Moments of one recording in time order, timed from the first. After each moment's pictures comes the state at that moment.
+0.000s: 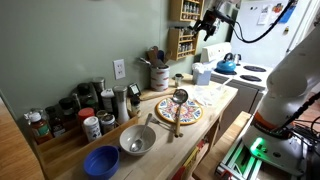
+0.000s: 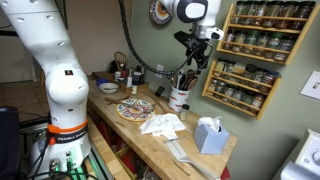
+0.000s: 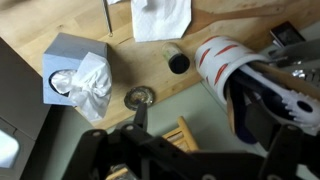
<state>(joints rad) -0.12 -0.32 -0.29 -2.13 0.16 2.06 -0.10</state>
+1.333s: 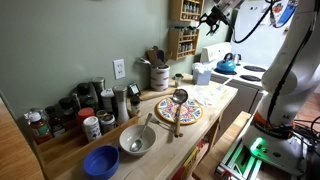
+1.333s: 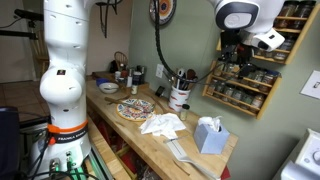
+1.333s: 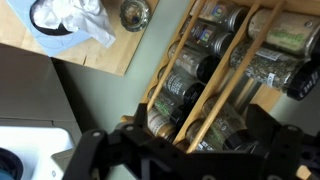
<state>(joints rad) -0.30 0.06 -0.41 -1.73 0.62 2.13 0.04</state>
